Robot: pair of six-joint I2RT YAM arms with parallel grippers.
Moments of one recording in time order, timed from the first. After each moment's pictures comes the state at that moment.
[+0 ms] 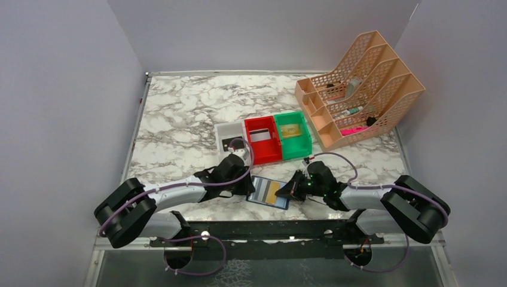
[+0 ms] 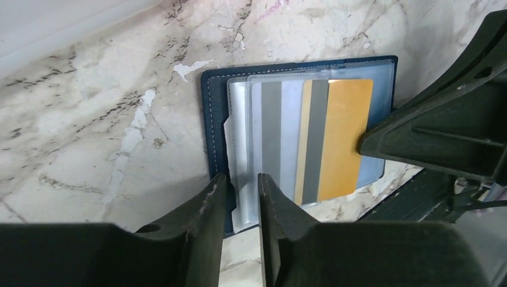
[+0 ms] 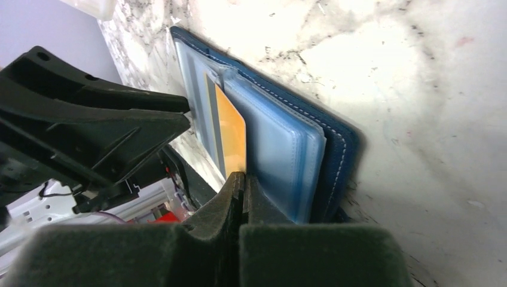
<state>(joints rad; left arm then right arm) -0.86 1.28 0.45 0.01 0.08 -0.74 0.74 1.30 0.19 0.49 -0.32 1.21</state>
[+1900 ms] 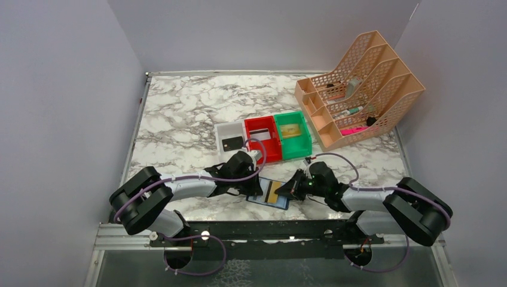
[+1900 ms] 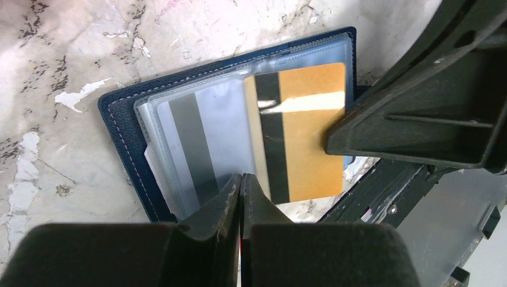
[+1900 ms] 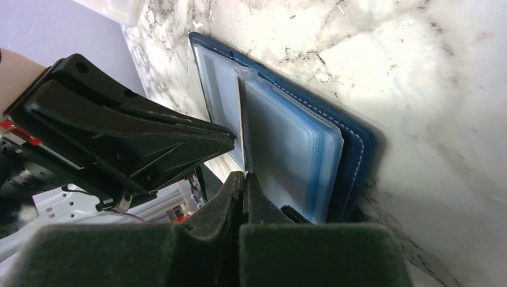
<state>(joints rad) -0.89 1.43 0.54 0.07 0.24 -0.68 0.73 1.32 0.17 0.57 -0.32 1.27</state>
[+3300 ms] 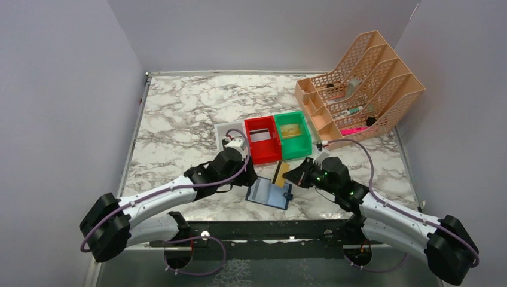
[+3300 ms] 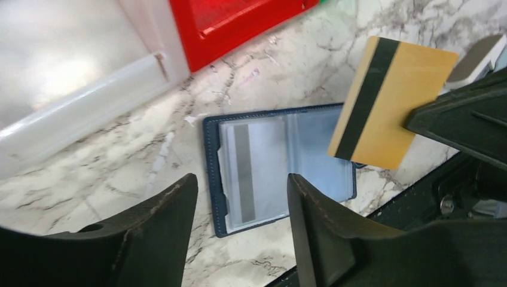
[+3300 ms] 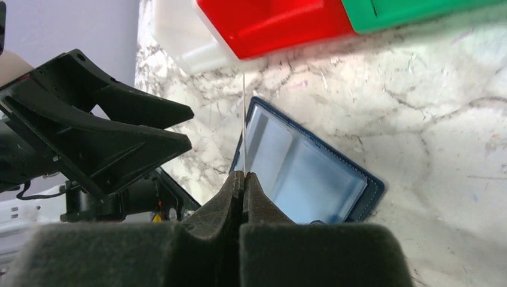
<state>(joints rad) -0.89 1.14 0.58 -0.15 -0.05 -0.65 0.73 0.88 0.26 0.21 -0.11 0.95</state>
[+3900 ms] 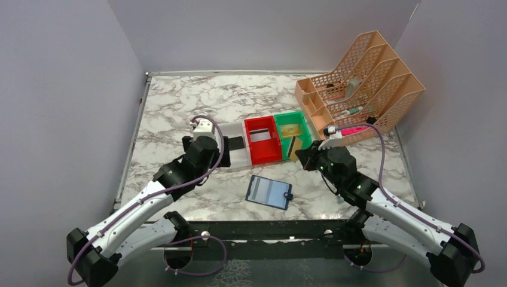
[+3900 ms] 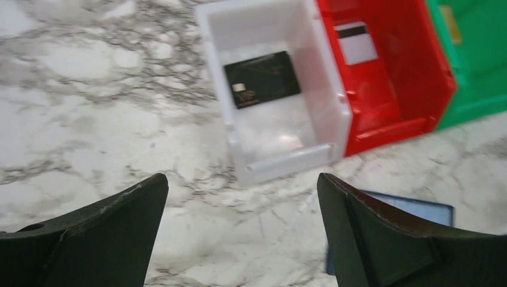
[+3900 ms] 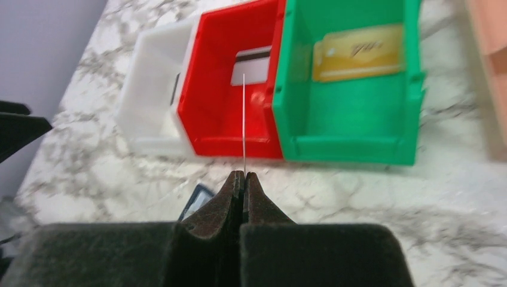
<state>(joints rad) -0.80 0.85 0.74 -0.50 -0.49 -0.49 0.73 0.77 0.43 0.04 0.18 0.58</state>
